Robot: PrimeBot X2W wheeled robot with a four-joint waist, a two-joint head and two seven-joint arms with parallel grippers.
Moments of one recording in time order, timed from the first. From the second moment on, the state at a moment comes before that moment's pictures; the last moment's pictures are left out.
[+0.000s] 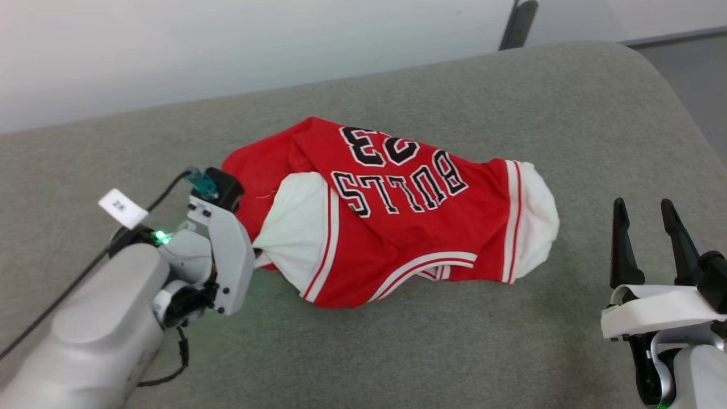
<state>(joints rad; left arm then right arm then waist) -0.77 0.55 -0.79 0.53 -0.86 -0.13 0.57 -0.26 -0.05 -0.13 0.23 0.13 0.13 -0.25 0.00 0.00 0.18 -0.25</state>
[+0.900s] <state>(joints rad) -0.55 0.85 -0.71 0.32 -0.90 0.03 0.55 -0.23 -0.06 -0.14 0.21 0.12 0.13 -0.21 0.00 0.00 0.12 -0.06</state>
